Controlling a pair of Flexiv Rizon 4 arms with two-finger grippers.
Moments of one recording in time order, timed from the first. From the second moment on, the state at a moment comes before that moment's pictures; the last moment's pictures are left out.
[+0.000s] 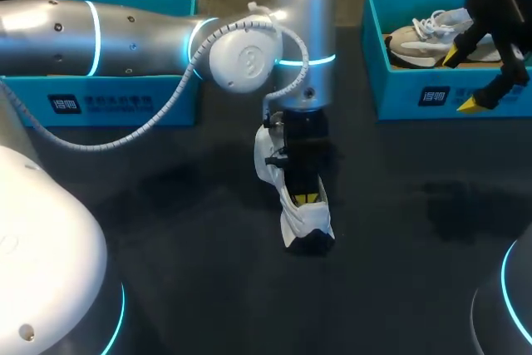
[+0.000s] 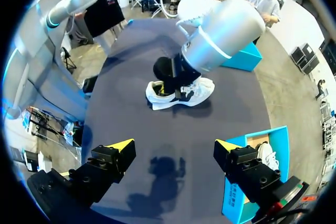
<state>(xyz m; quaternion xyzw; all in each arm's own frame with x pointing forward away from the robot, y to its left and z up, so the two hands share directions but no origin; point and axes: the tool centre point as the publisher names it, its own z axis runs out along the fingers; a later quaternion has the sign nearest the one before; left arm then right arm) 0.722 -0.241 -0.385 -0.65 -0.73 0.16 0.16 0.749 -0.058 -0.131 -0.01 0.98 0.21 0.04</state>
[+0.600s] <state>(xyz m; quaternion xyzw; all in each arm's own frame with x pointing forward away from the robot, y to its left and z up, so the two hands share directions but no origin) 0.717 -0.234 -0.395 -0.64 -0.73 0.16 0.16 0.749 -0.058 -0.131 0.00 0.98 0.21 0.04</state>
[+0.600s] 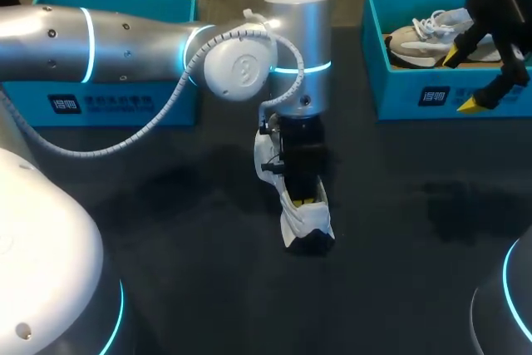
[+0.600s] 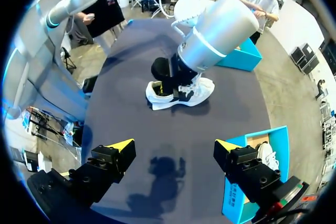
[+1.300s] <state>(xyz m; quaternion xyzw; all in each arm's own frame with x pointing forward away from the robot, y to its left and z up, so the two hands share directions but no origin) 0.712 -0.235 -0.405 -0.64 -0.73 0.16 0.18 0.749 -0.058 -0.132 0.00 0.98 0.21 0.04</state>
